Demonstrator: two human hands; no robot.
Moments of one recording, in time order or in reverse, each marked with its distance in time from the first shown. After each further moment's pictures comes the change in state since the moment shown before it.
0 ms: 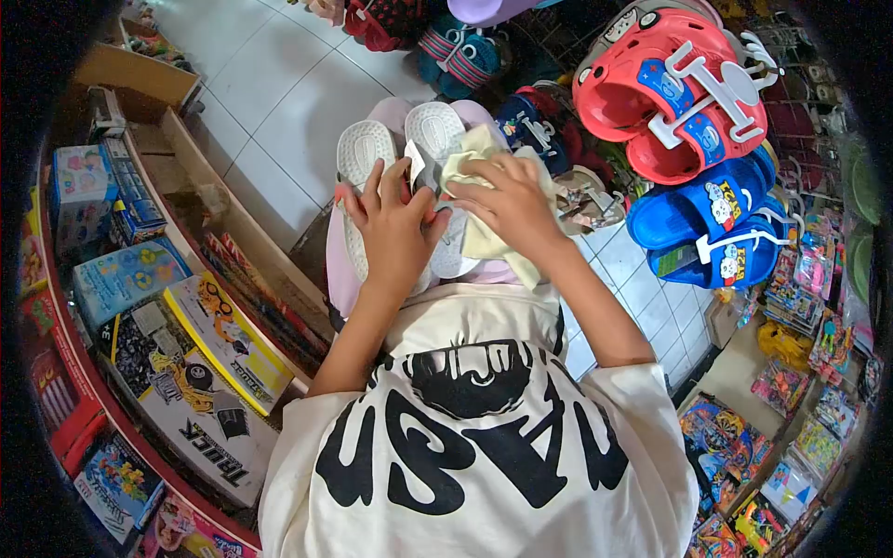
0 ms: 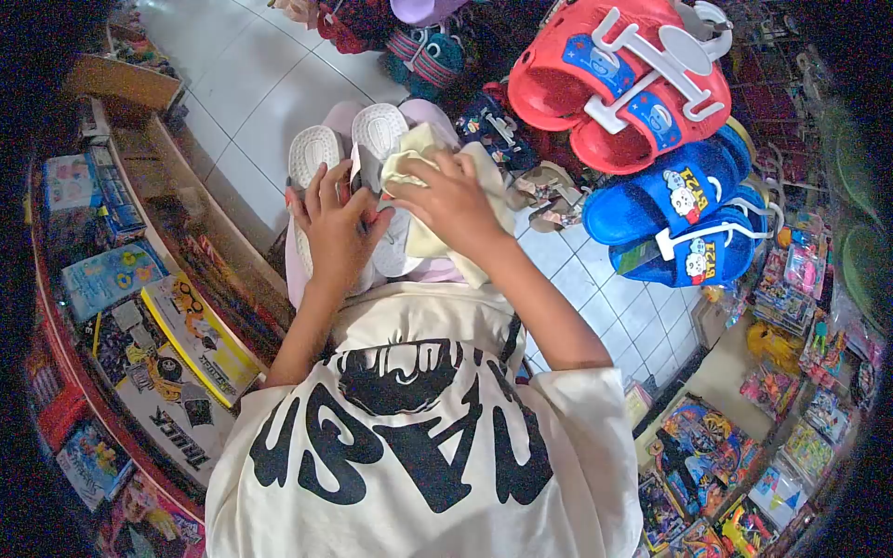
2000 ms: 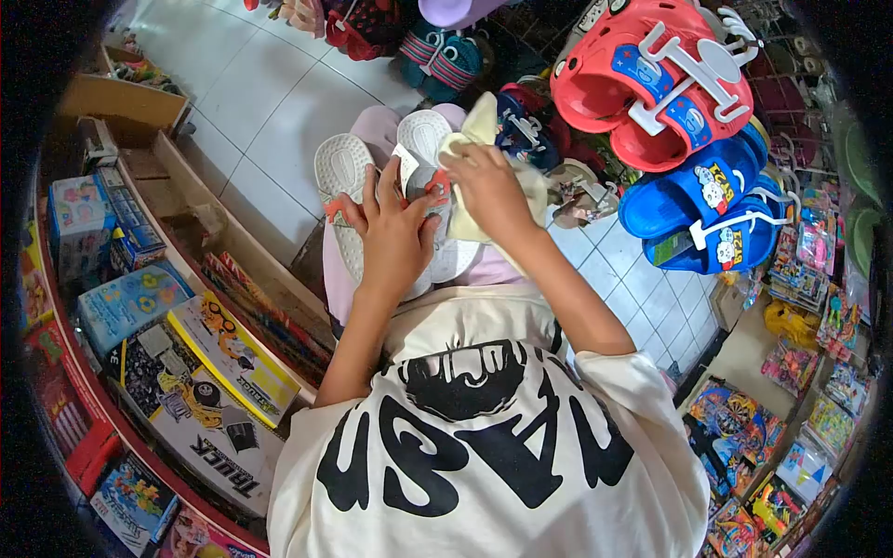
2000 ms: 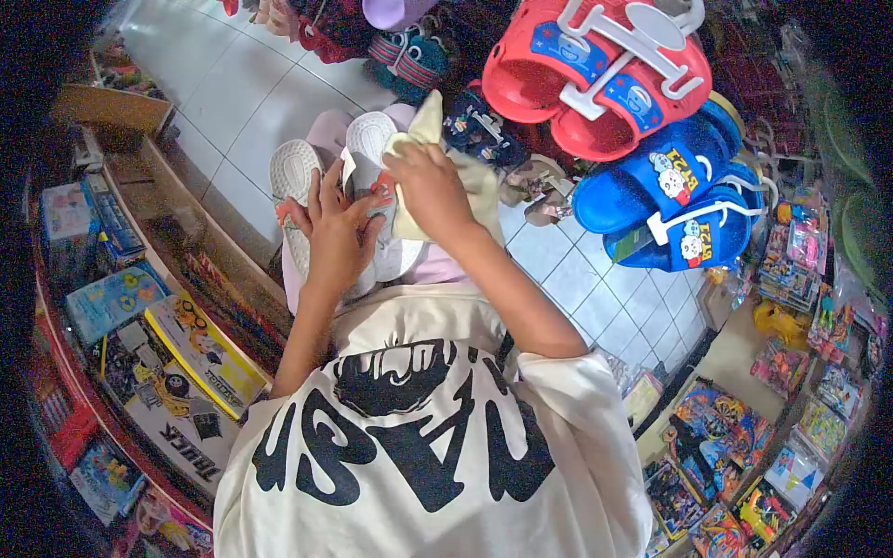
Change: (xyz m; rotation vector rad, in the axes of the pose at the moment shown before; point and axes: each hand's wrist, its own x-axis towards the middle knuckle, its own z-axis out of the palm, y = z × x) left_hand 0.001 0.000 0.005 -0.071 -0.115 0.044; right_hand 0.003 0.007 0.031 -0.031 -0.002 0.235
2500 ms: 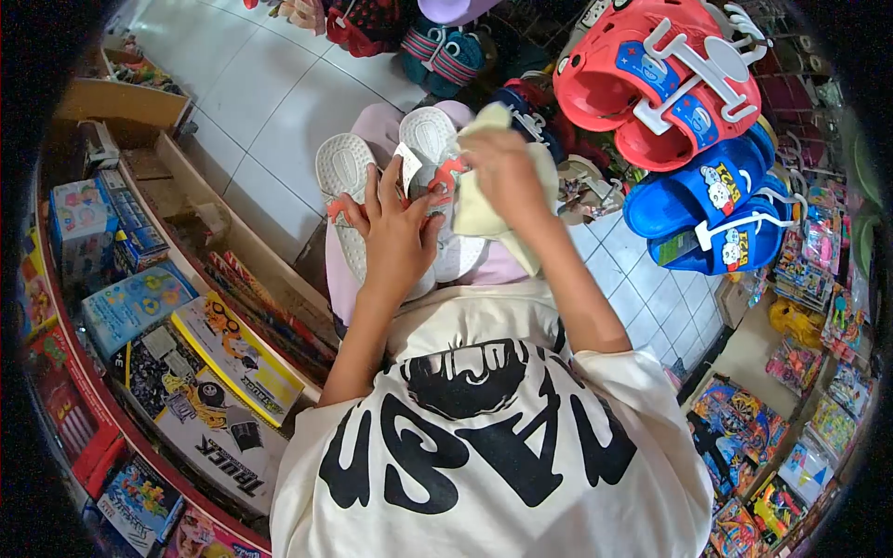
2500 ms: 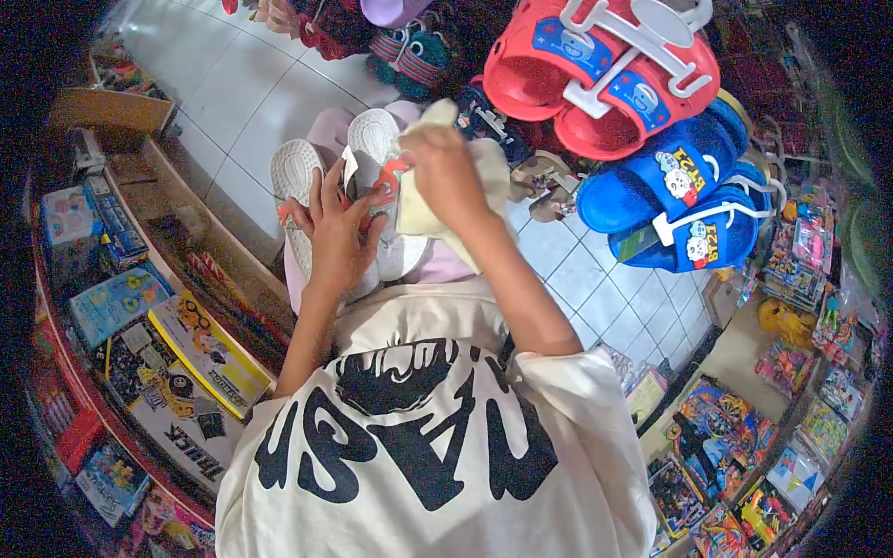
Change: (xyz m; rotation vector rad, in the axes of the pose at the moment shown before) left_hand 0.001 0.001 0.000 0.007 -0.012 -0.004; right_hand 0.012 0.006 -0.020 0.241 0.153 0.118
